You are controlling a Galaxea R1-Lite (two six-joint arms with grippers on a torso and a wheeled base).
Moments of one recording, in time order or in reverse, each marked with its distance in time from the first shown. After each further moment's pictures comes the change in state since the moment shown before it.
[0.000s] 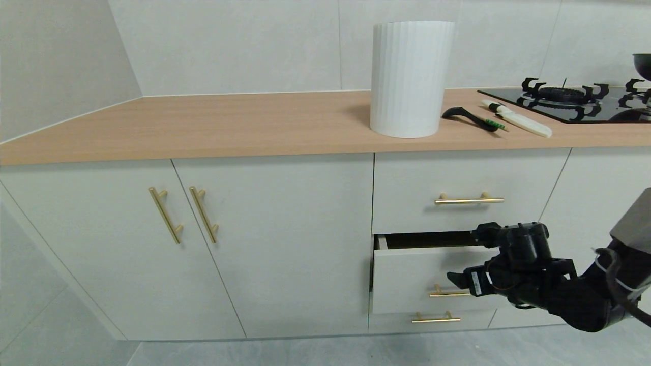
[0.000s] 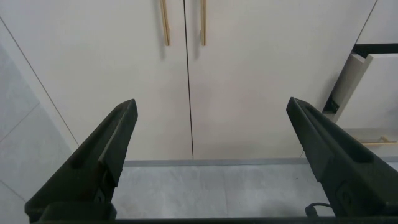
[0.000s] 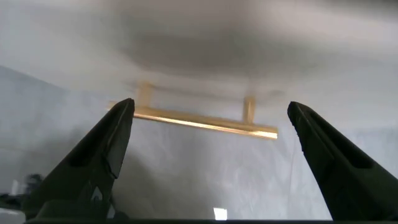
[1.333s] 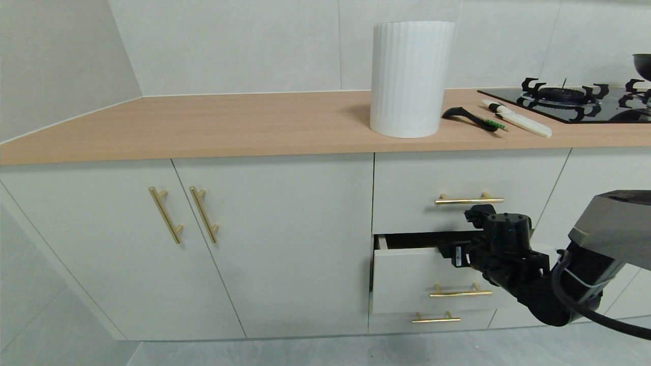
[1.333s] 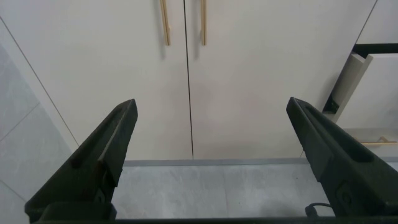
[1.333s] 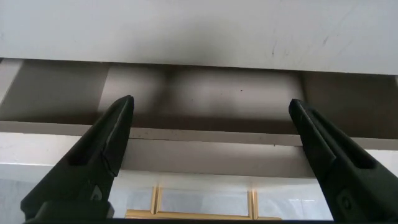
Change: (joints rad) left arm -0.001 0.000 0.000 0.000 0.000 0.000; right arm 0.027 0.148 -0.101 -0.289 -0.139 0.056
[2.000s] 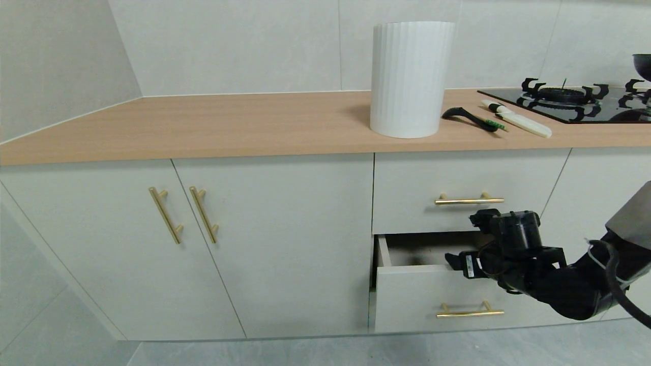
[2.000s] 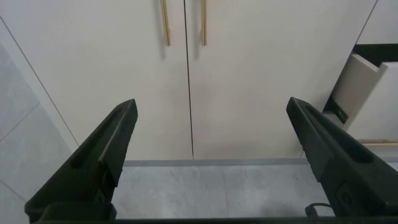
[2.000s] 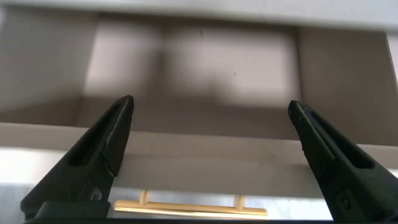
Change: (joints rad) left arm 0.000 0.000 0.000 0.000 0.000 0.000; right arm 0.000 -0.134 0.021 0.322 0.009 -0.001
